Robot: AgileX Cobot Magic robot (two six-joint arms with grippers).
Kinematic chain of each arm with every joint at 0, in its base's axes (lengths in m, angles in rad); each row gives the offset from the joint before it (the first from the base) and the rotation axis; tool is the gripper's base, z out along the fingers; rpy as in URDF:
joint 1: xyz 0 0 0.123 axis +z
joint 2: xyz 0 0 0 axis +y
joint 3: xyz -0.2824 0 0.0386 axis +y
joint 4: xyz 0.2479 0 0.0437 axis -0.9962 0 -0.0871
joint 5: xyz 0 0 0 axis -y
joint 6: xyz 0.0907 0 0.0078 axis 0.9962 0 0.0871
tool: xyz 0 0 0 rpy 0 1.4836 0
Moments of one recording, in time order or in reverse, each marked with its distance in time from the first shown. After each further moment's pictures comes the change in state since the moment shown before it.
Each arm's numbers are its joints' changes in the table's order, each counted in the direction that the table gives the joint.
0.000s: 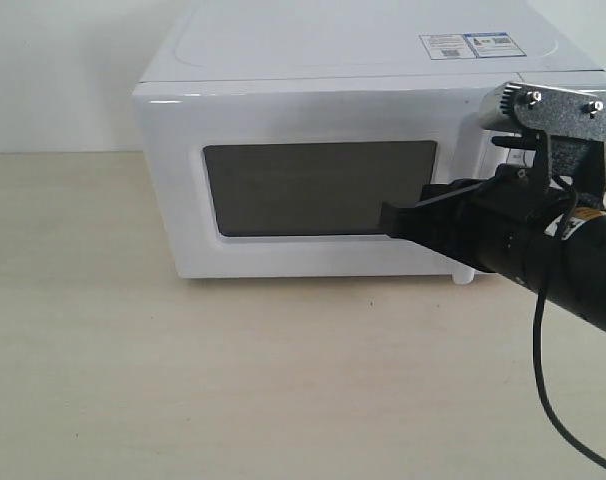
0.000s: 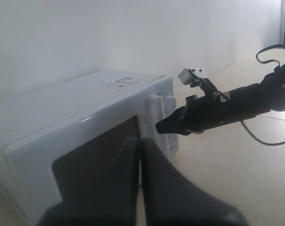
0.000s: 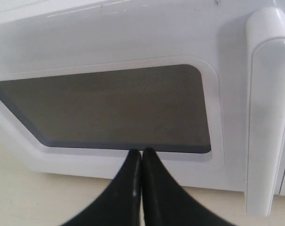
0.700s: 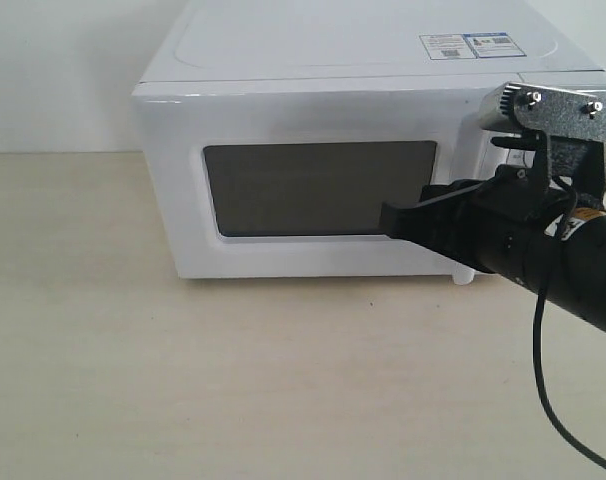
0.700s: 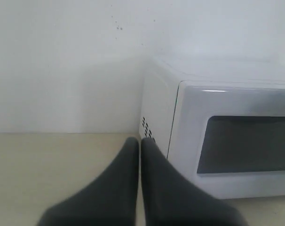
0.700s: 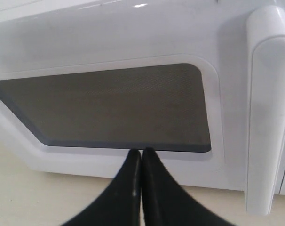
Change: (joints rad) left arm 0.080 -0.214 0.339 -1.142 0.406 -1.268; right arm 0.000 0.000 0.000 -0.002 -0.004 0.000
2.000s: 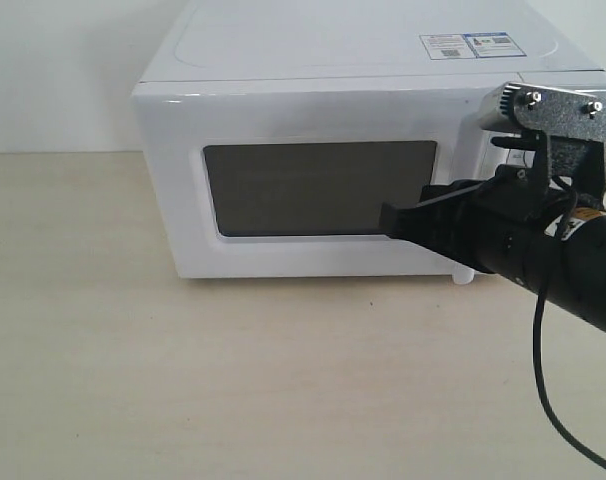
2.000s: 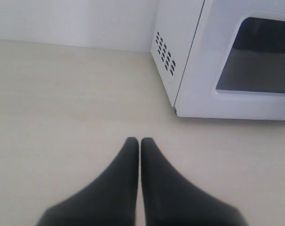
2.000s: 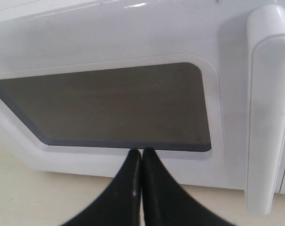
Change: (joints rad) left arm 0.000 0.000 0.147 -0.006 -0.115 -0.052; right arm 0.000 0.000 0.000 0.000 -0.002 0.000
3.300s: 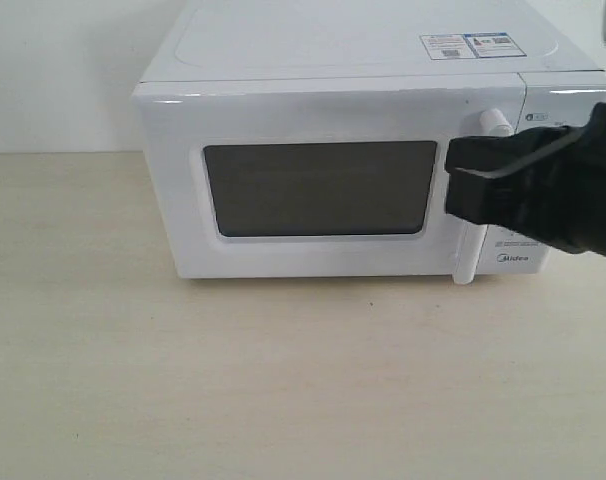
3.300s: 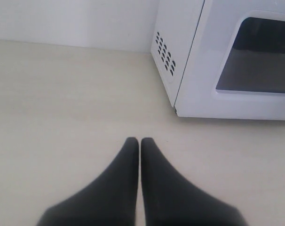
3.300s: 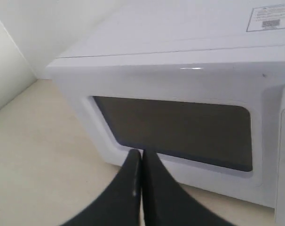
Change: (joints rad) left arm 0.000 0.000 0.000 0.000 0.000 0.000; right arm -0.002 -0.416 0.001 0.000 -0.334 -0.133
